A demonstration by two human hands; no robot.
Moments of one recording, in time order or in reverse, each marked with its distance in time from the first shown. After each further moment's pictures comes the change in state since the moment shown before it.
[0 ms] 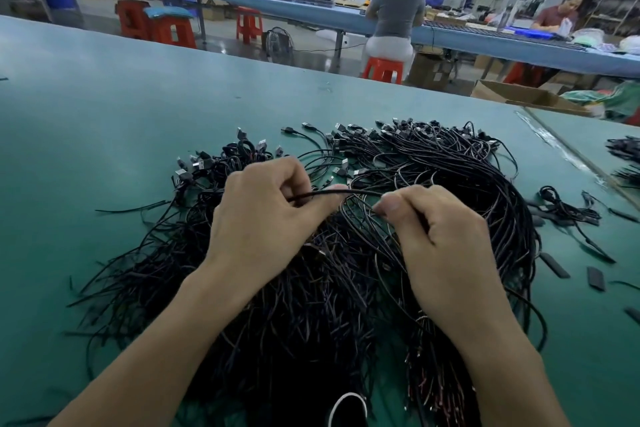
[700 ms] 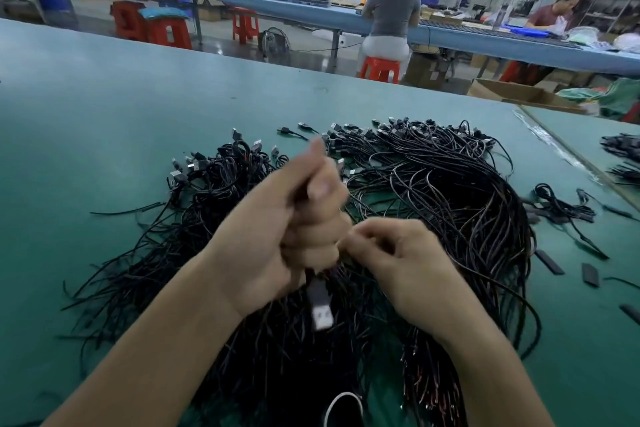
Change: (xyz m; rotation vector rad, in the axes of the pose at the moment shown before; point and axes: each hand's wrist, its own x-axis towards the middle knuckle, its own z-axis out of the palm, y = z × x) left_hand 0.000 0.025 -0.009 -1.346 -0.763 -0.467; right_hand 0.000 0.015 0.012 0.209 -0.366 0.130
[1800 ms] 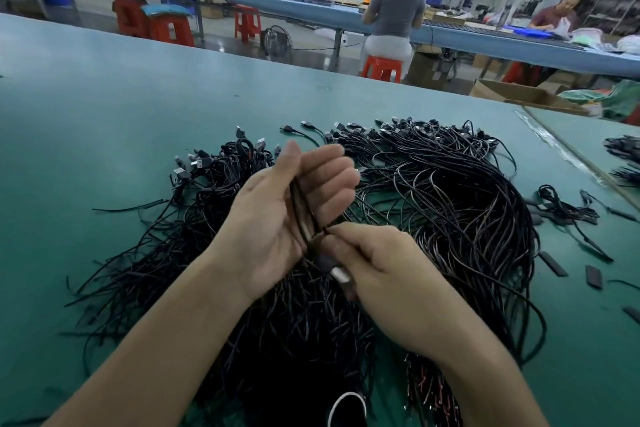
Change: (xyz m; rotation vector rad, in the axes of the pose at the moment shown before) left_hand 0.014 -0.011 -0.015 -0.114 0.336 0.208; right_hand -0.008 -0.024 0.013 -0.044 -0.148 -0.069
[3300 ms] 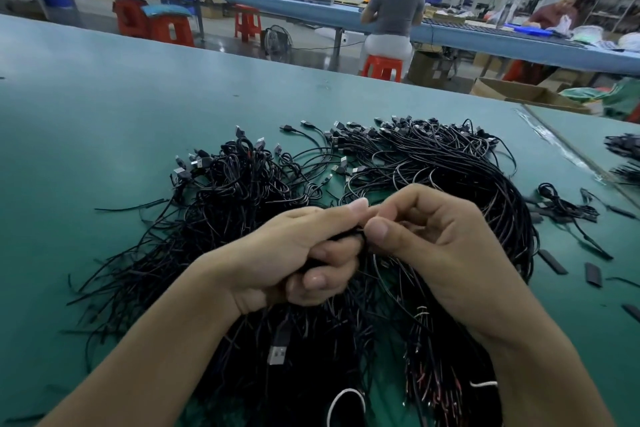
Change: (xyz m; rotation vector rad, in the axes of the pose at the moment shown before) left_hand -0.015 -0.001 0.000 0.530 -0.389 -0.448; right_hand -0.006 0.010 -0.035 0.378 0.146 -0.132
